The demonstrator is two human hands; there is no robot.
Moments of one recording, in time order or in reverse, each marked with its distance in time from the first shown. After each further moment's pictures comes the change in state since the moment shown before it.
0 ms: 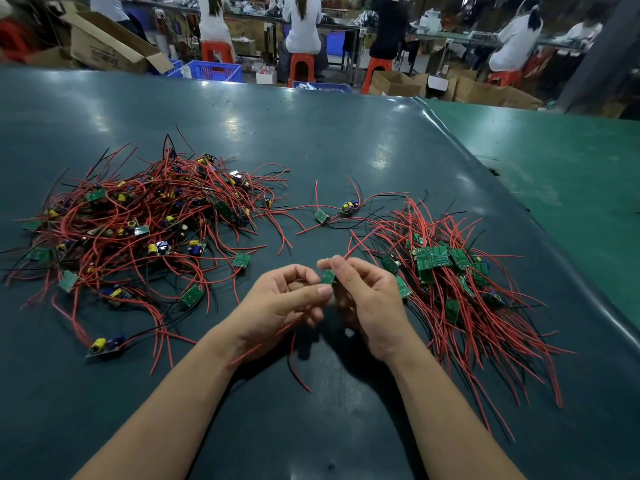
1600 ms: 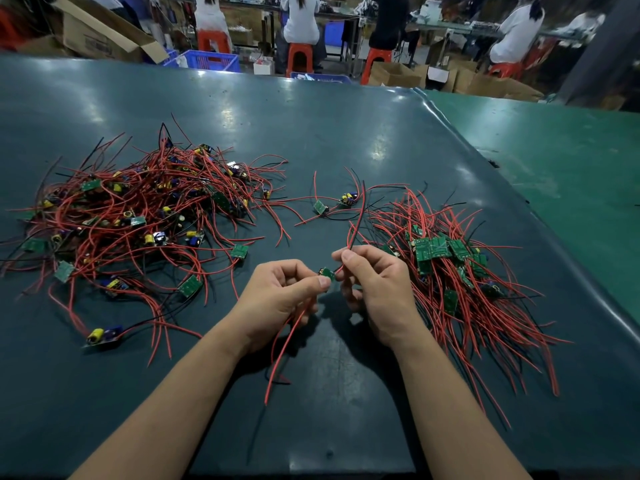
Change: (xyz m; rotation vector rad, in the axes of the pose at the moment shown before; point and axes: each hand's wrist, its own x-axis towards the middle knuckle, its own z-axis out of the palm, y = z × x) left_hand -0.005 -0.003 0.010 0.215 0.157 0.097; right_hand 0.003 -0.004 -0.010 -0.049 0.086 -0.020
